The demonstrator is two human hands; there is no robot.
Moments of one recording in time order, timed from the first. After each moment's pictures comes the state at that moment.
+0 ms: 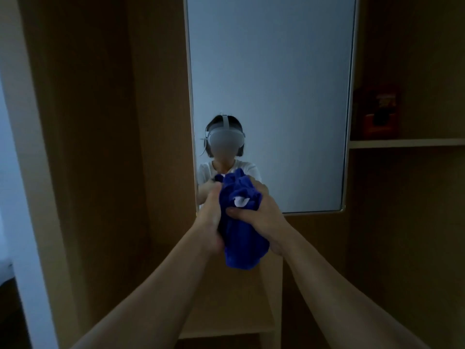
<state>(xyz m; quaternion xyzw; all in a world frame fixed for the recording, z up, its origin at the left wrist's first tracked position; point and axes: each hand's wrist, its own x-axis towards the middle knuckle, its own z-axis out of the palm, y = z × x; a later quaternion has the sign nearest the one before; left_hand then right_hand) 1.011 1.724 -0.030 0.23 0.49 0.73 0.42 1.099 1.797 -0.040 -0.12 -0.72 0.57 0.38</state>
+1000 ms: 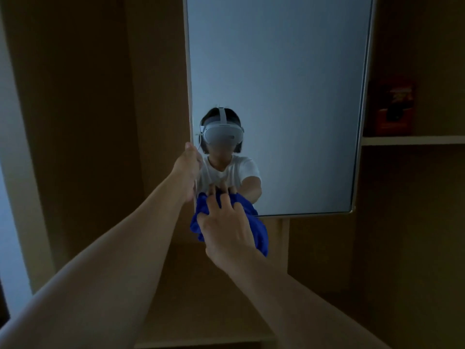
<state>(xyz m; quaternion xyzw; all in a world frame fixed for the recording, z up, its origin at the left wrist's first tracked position) 0.909 1.775 0.031 0.29 0.57 0.75 0.19 1.036 1.769 -0.063 -0.18 -0.91 -0.21 0.32</state>
